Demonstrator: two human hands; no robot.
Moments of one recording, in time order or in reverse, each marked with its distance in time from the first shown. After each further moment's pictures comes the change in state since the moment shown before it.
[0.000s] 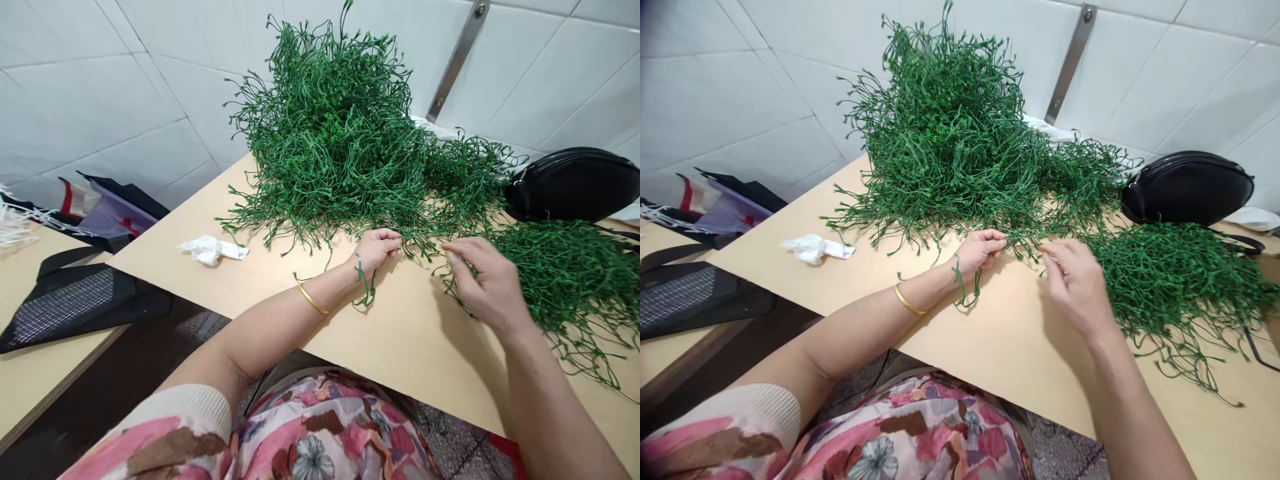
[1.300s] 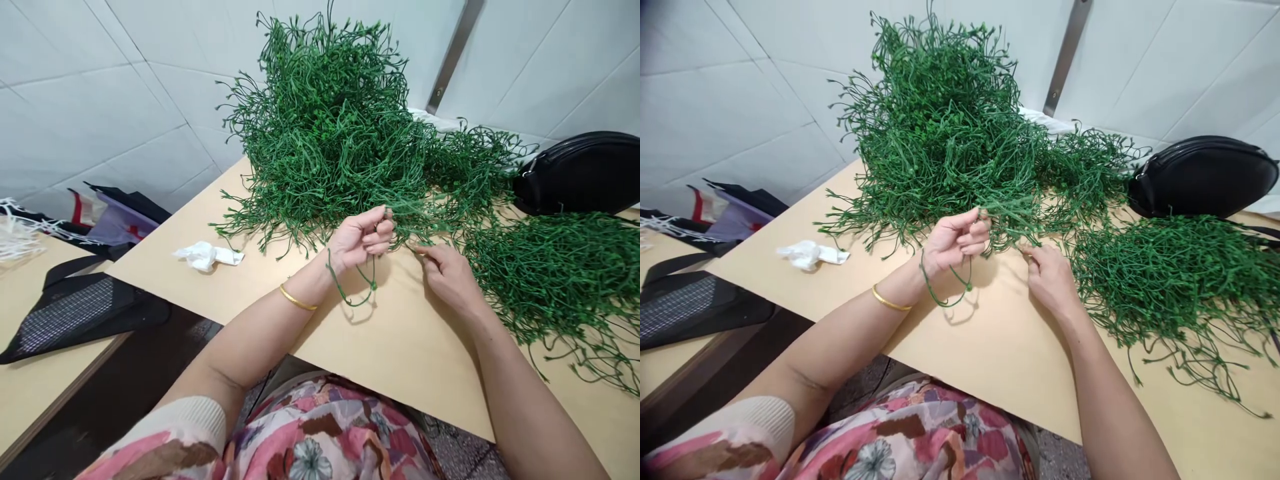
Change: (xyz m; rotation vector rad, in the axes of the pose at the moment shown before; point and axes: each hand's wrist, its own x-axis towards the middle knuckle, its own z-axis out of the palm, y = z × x) left_hand 0.000 0.030 -0.020 -0.506 -0.322 -0.140; right_hand 0.003 0.019 0.055 0.004 -0.200 0.210
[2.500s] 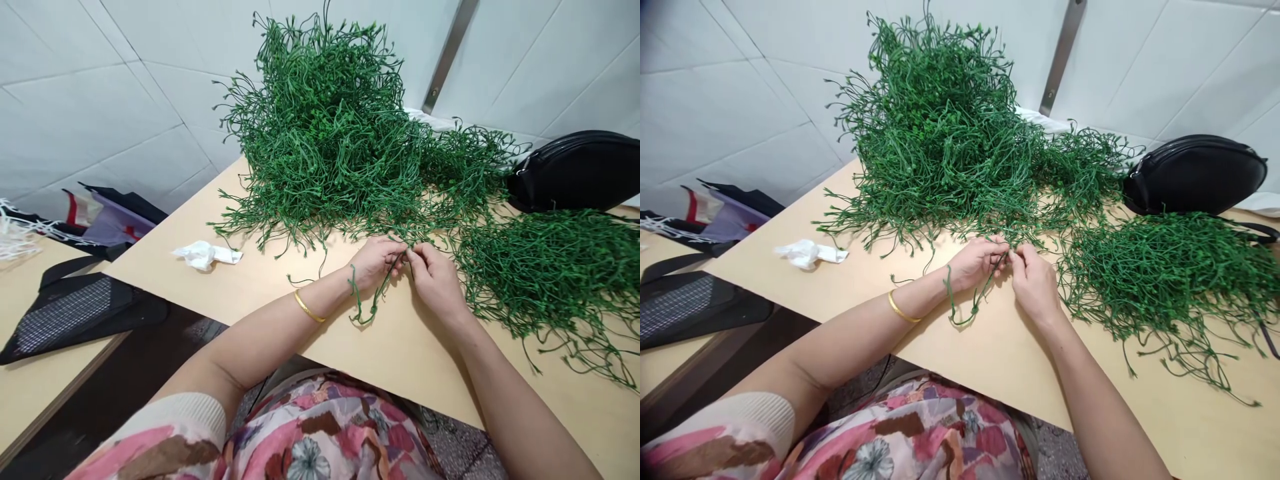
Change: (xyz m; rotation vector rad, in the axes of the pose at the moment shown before) left_hand 0.012 -0.050 -0.009 0.442 0.128 0.085; right_hand -0.012 -0.040 -0.001 0.293 0.022 0.223
